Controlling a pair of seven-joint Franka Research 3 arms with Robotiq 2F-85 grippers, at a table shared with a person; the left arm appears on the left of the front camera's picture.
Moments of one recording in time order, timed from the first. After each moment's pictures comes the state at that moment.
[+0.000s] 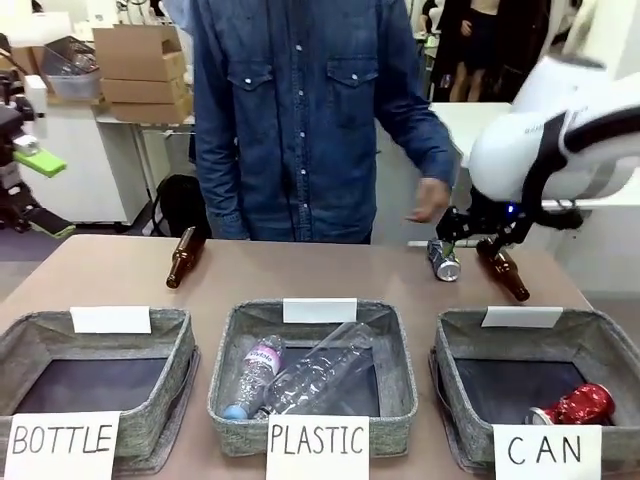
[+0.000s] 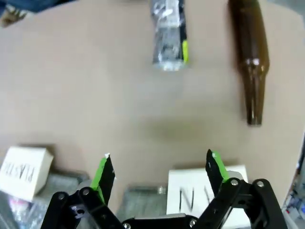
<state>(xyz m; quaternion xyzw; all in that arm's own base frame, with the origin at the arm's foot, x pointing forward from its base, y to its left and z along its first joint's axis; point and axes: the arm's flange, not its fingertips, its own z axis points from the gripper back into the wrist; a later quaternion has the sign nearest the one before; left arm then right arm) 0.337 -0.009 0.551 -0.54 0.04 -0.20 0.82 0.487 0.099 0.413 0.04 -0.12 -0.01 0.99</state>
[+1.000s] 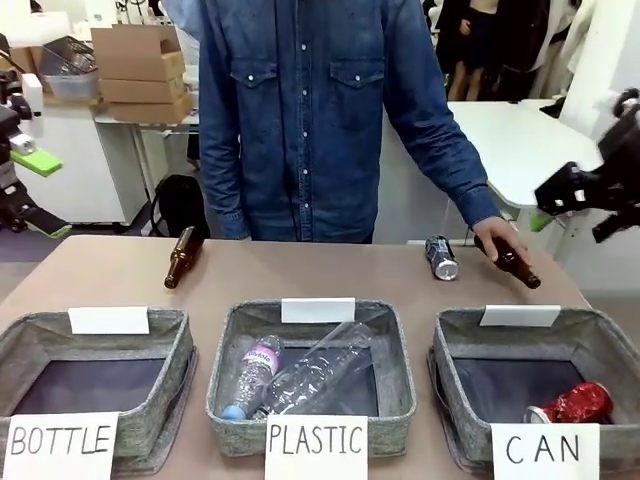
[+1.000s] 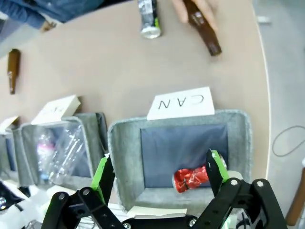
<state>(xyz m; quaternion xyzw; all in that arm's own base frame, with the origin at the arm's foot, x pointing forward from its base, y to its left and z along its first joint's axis) 0.336 -0.009 0.552 -0.54 0.04 -0.20 0.82 0.301 0.019 0.551 0.11 -0.19 -0.06 0.97</state>
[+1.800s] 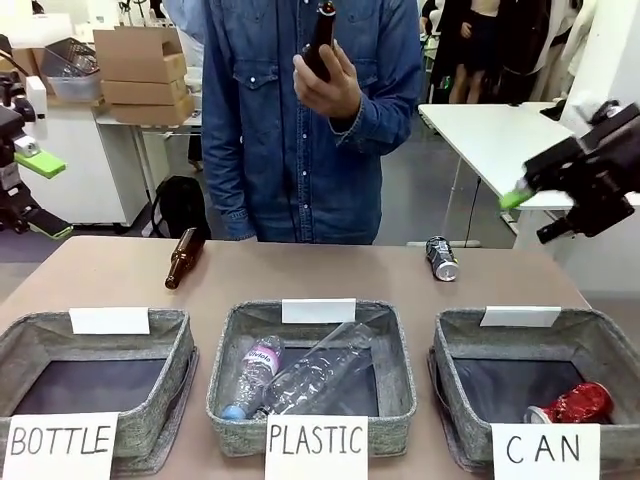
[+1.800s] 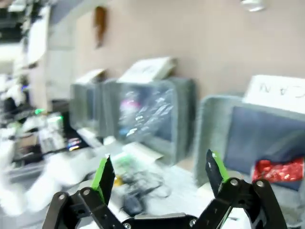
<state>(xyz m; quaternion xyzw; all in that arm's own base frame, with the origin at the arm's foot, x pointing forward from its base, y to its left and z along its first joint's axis) 0.337 -0.009 0.552 -0.54 0.04 -0.20 0.82 0.324 0.012 0.551 0.39 -0.10 0.00 0.92</state>
